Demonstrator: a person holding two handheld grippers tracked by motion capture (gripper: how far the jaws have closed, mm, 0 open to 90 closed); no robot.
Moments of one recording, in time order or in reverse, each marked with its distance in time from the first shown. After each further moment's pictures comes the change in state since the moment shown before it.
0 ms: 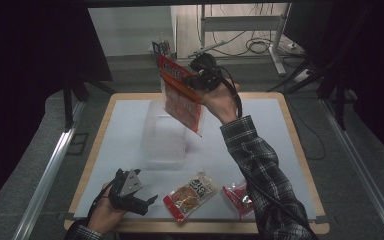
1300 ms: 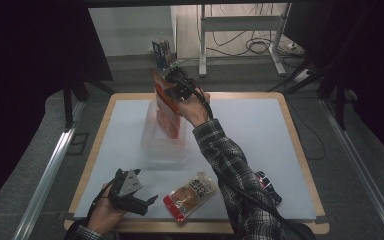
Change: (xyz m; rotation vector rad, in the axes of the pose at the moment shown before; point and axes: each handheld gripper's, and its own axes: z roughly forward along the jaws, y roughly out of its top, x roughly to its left) left arm 0.000 0.001 -0.002 -0.013 -0.007 -0.001; right arm 0.014 -0.017 0.103 0.105 -0.040 0.008
